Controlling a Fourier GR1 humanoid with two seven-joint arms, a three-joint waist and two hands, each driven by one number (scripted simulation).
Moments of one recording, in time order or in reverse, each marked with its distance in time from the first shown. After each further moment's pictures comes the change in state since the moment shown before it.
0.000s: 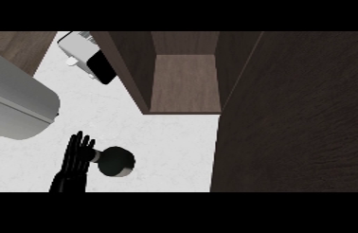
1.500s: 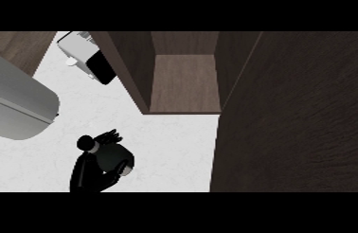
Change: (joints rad) left arm -0.226 -0.055 0.082 0.385 0.020 -0.162 -0.128; right arm -0.058 0.008 -0.047 0.006 0.004 0.019 0.056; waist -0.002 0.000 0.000
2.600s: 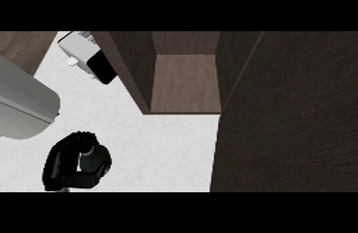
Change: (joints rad) left arm -0.060 0.132 0.066 -0.027 -0.116 0.010 -0.095; right arm 0.047 0.029 0.020 0.003 0.006 0.026 -0.040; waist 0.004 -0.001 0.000
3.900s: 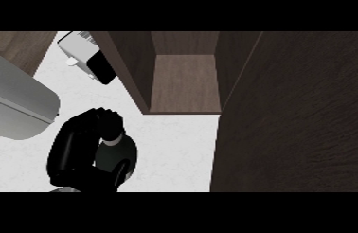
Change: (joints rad) left arm -0.024 -0.122 -0.218 -0.702 -0.012 0.186 0.600; right arm 0.003 0.018 -0.027 0.014 -0.016 0.020 -0.017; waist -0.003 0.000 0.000
